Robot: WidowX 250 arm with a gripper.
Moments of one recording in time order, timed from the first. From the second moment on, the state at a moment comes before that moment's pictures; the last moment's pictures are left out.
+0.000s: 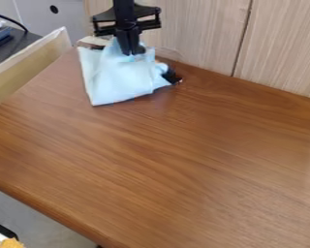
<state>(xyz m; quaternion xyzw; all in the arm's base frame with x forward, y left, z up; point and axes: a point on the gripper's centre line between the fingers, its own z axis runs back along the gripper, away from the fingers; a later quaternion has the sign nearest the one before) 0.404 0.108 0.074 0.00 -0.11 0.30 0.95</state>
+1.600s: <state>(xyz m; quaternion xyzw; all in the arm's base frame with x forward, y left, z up) 0.384 0.134 0.053 0.01 -0.06 0.34 0.94</state>
